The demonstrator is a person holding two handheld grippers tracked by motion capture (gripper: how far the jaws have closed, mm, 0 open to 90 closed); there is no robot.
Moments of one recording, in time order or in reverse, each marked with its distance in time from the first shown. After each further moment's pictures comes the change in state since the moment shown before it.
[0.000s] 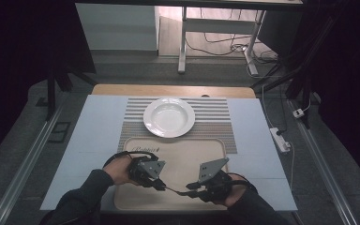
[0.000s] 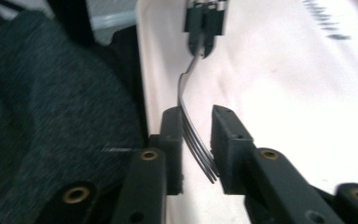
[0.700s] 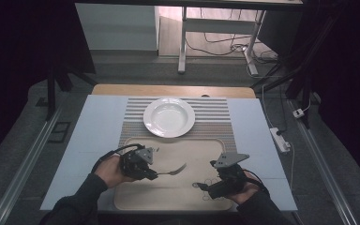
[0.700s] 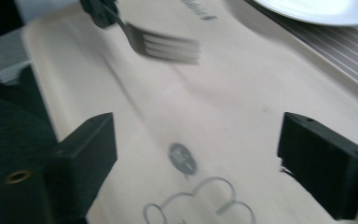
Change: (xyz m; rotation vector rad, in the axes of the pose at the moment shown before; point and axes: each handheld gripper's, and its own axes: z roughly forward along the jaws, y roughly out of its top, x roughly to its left) left arm -0.004 -0.026 -0.020 0.021 0.192 -0.462; right arm -0.017 -0.028 -0.022 -0.065 -0.315 0.257
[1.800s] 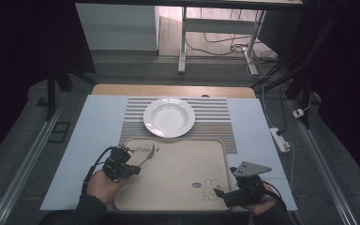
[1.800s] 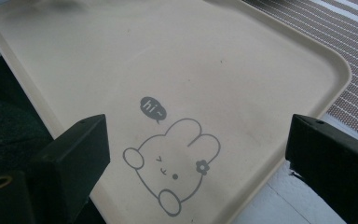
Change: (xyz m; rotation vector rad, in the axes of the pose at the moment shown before) left arm -0.009 -0.045 -0.002 -0.088 0.220 -0.760; right arm 0.000 -0.038 -0.035 -0.015 -0.117 0.093
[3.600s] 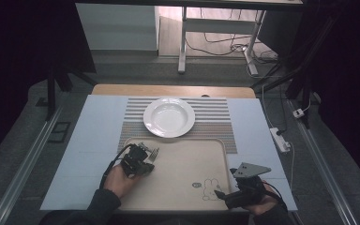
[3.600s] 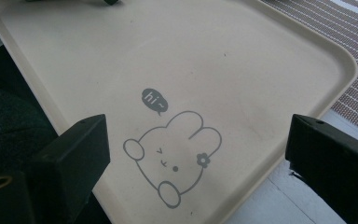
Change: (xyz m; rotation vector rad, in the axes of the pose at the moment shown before) left arm -0.013 0.030 0.040 0.023 0.001 0.187; right arm -0.001 -0.003 0.001 0.020 0.015 -0.023
